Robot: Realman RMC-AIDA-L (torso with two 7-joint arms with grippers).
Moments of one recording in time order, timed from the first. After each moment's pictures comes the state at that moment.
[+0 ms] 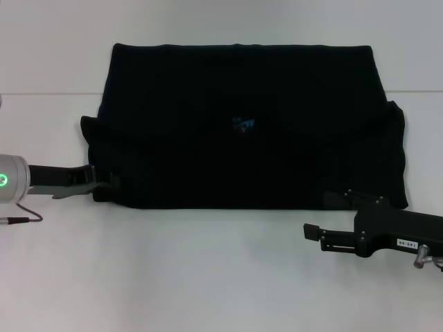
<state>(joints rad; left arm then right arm) -0.68 -1.94 0.70 0.49 2.28 1.12 -2.35 0.53 2.09 -0.55 -0.47 -2.08 -1.43 1.19</state>
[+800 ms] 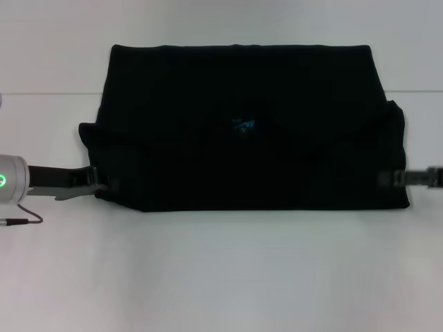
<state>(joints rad) -0.68 -1.94 0.70 0.49 2.27 1.17 -2.34 0.61 1.92 -0.56 -0.61 -2.24 -1.43 2.04</state>
